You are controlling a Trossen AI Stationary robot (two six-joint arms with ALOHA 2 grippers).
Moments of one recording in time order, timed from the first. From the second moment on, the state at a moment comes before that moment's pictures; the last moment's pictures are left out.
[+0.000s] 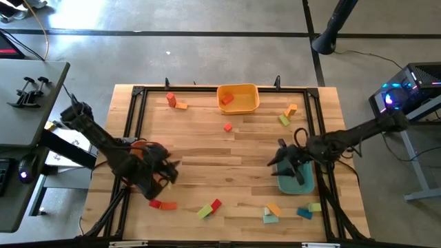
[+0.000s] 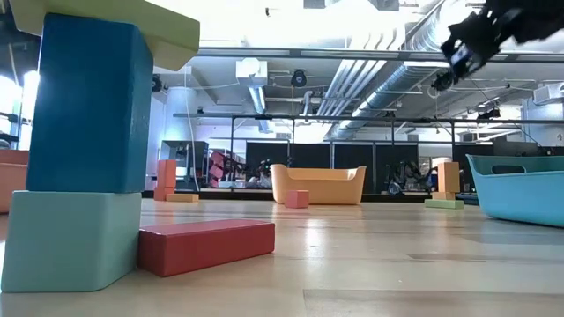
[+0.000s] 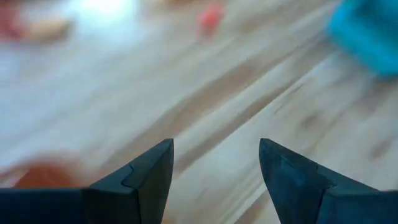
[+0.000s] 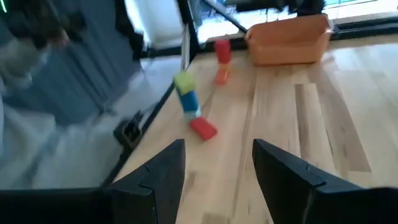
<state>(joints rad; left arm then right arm) -0.71 1.32 1.02 -1.07 -0.84 -1.55 0.36 0.74 0.44 0.00 -0.02 0.21</state>
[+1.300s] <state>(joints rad) -0.13 1.69 0.62 0.65 -0.53 -0.19 0.12 1.30 0.58 0.17 0.41 0.07</state>
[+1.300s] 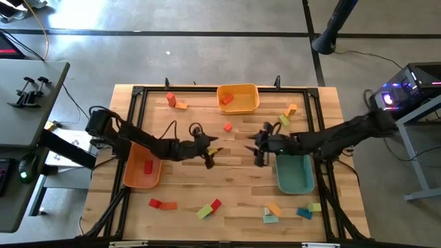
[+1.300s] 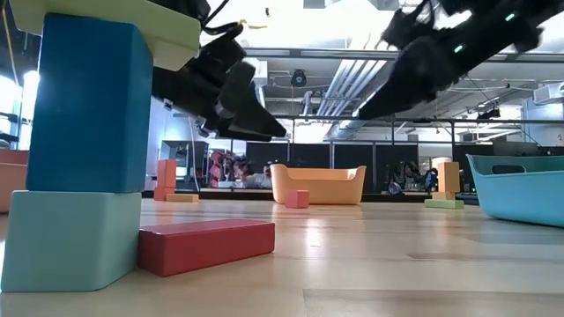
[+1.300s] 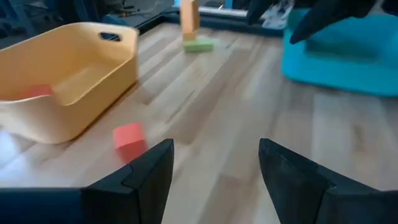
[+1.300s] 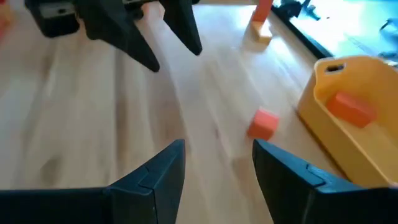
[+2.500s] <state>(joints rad) -0.02 1.49 0.39 0.70 -0.53 -0.24 -0.20 2.03 0.83 0.61 0.23 0.18</state>
